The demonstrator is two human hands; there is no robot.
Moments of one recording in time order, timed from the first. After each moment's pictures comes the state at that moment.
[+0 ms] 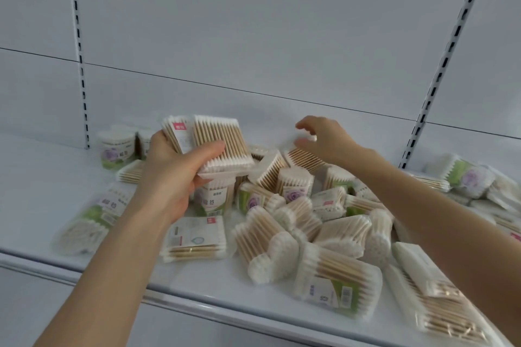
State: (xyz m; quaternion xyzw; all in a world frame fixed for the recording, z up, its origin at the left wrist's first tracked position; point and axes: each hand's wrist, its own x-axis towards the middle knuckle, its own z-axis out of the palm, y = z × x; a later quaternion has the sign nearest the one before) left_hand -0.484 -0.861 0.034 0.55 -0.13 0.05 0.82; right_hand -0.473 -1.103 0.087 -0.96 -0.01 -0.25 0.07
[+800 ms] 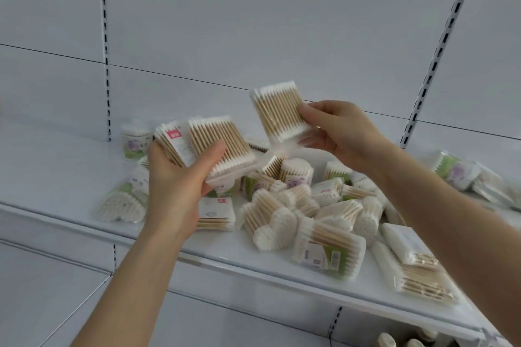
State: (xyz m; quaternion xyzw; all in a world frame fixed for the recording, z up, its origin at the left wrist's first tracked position) left_hand -0.541 -0.851 0.016 0.49 -0.12 0.13 0.85; right_hand -0.564 -1.046 0.104 -0.78 -0.06 -0.19 0.60
